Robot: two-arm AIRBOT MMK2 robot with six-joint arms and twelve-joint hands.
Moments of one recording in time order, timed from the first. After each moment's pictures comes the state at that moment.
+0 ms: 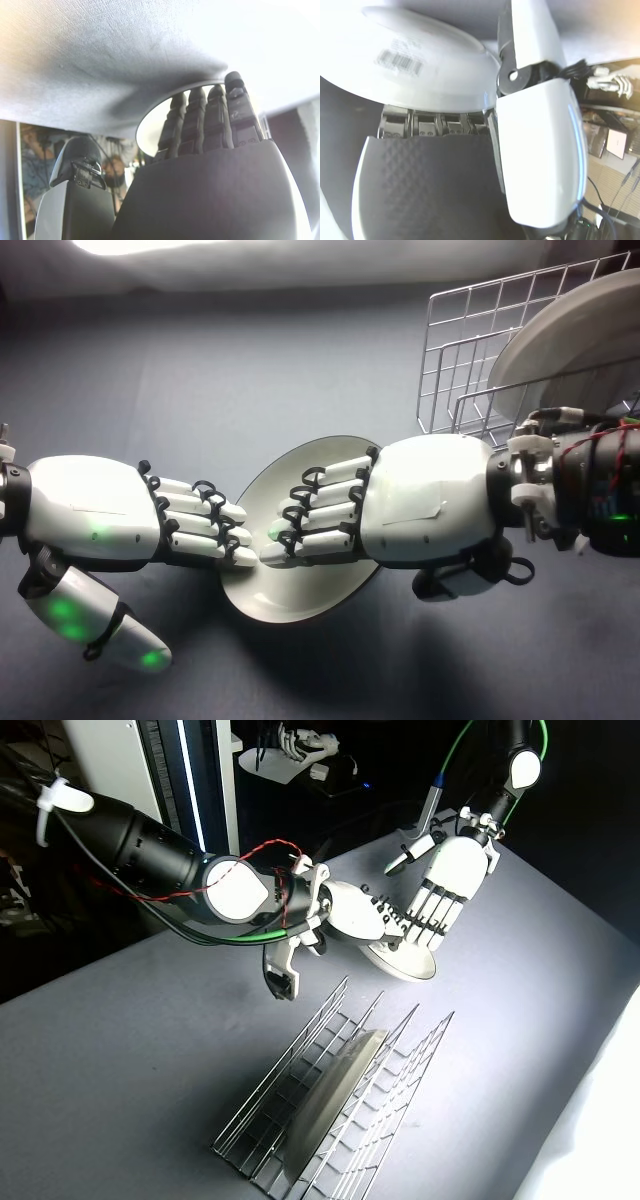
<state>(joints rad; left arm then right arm) 0.65 -1.01 1.39 1.54 -0.77 -0.29 -0.43 -1.23 1.14 -1.07 0.38 -0.24</state>
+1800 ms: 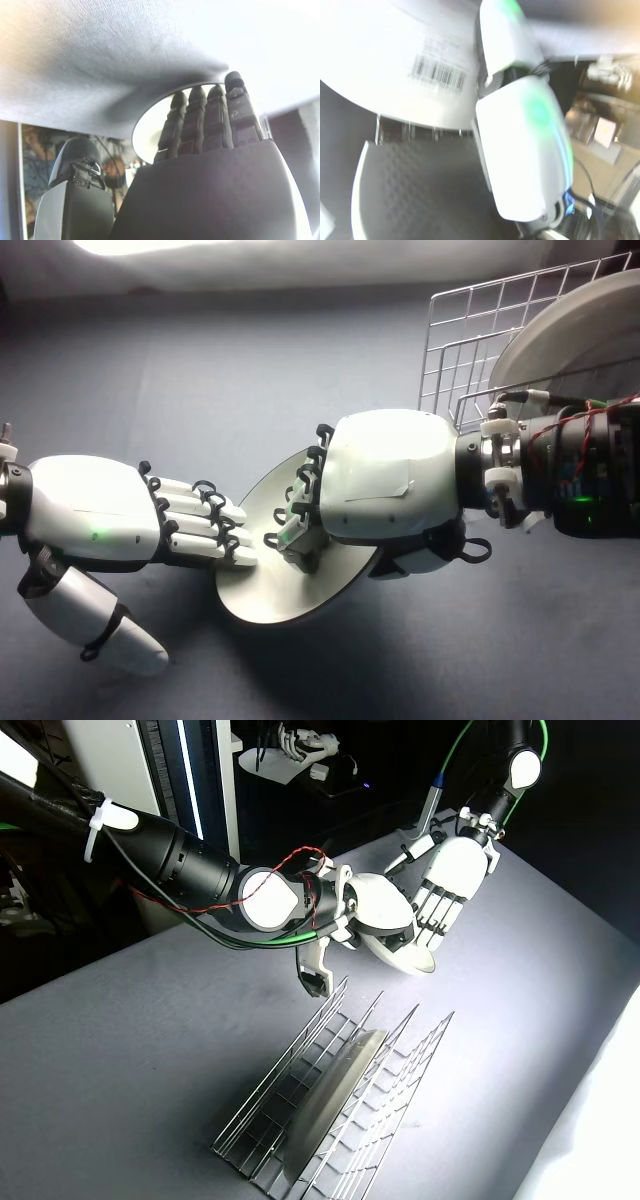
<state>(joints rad) 0.61 -1.00 1.39 1.56 -0.77 -0.29 -0.41 -1.30 1.20 -1.07 0.41 -0.26</state>
